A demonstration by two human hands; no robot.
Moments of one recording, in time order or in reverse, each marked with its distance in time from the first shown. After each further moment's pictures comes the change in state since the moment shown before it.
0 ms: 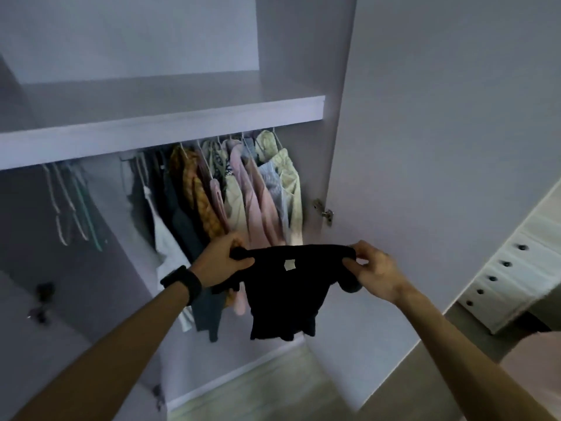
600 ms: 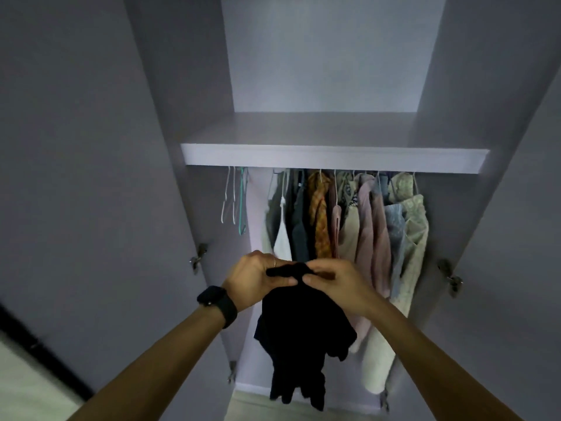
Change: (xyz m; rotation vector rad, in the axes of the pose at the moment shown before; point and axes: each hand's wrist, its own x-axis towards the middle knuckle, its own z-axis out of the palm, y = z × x) left_hand -0.136 0.037 -0.045 0.248 0.489 -0.120; right_hand 0.023 -0.183 0.110 0.379 -0.614 -0.646
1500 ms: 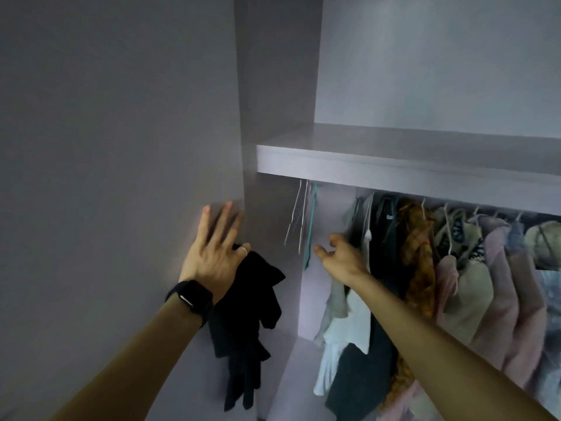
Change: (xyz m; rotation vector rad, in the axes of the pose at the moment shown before) left_hand 0.029 -0.160 -0.127 1.541 -0.063 -0.388; right_hand 0.285 0.043 0.113 -0.294 0.074 0.194
